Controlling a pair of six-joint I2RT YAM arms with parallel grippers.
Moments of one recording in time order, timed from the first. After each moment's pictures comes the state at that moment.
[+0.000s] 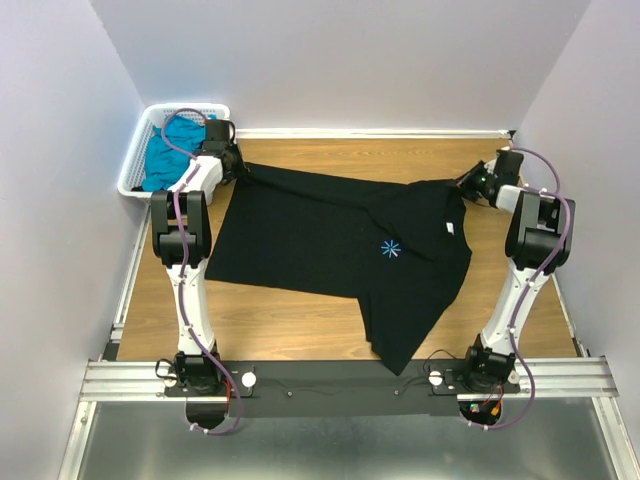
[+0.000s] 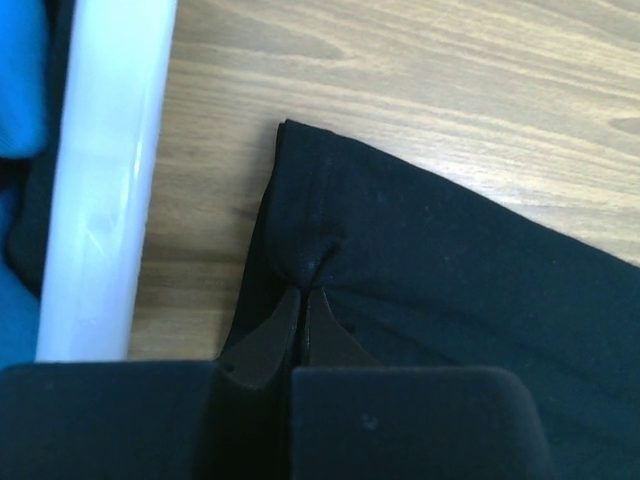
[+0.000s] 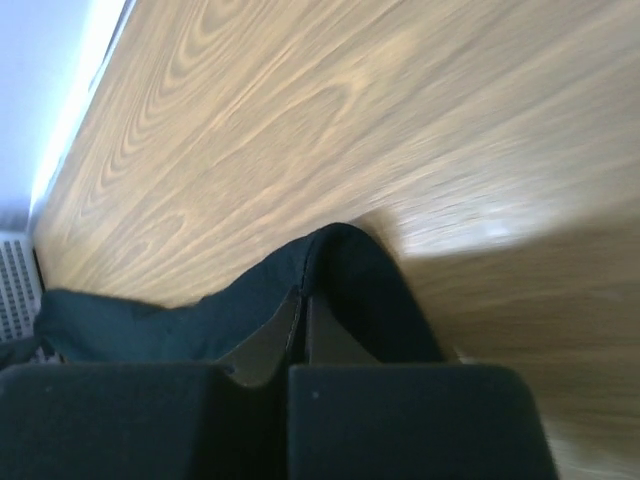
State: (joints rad) left arm 0.00 2.27 1.82 -0.35 0.05 -0.31; right arm -0.22 2.19 1.41 0.10 -0.47 0.65
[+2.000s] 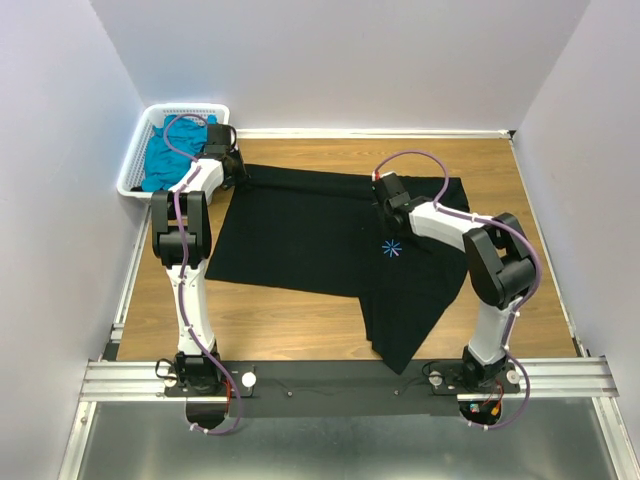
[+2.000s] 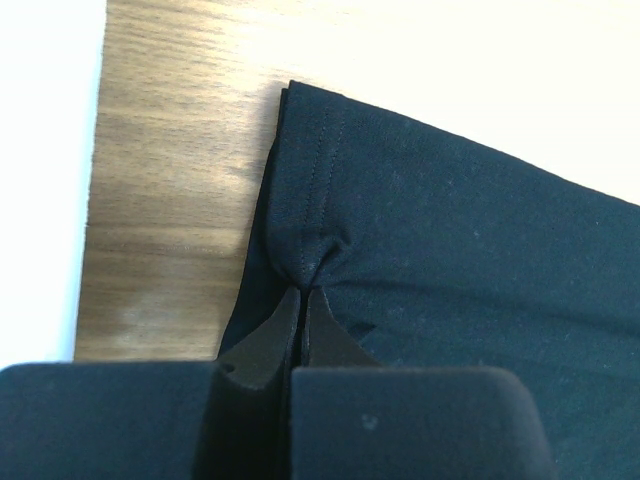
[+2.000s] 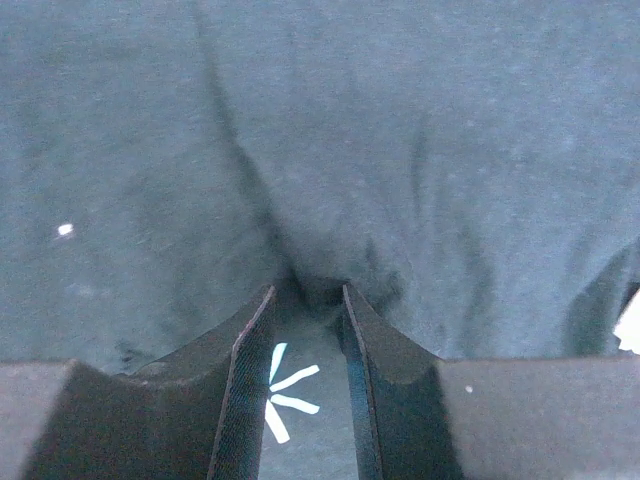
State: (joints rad) left arm -0.01 2.26 1.77 -0.36 0.06 -0.29; right arm 0.50 1.88 1.19 -0.31 0.34 0.10
